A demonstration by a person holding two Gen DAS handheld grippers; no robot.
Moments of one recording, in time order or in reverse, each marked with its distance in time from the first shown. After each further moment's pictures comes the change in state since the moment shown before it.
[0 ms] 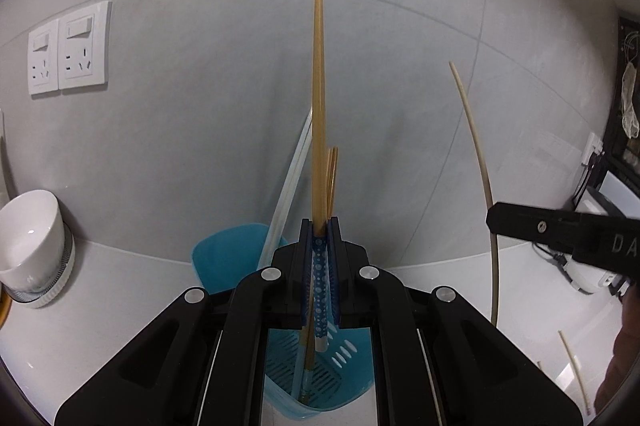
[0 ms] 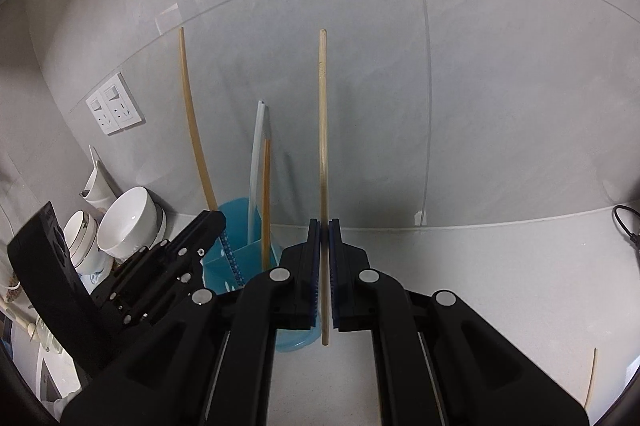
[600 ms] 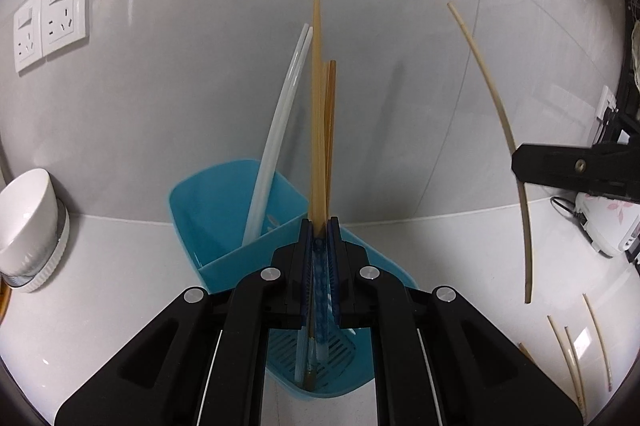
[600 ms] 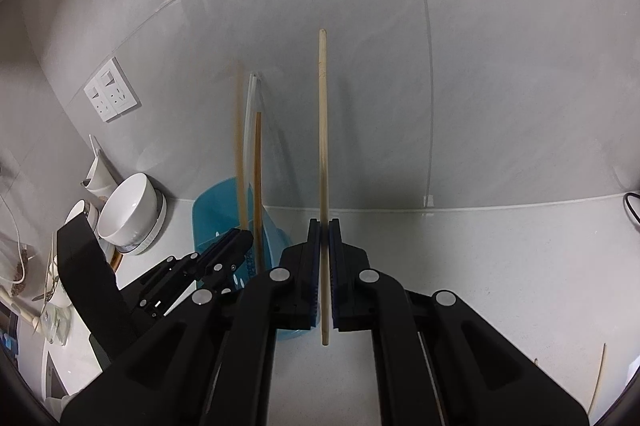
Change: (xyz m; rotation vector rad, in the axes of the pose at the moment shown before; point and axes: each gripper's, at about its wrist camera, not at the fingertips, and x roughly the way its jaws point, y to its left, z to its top) left arm 0.027 -0.004 -0.033 0.053 0.123 0.025; right arm 0.013 -0.012 -0.012 0.008 0.053 0.031
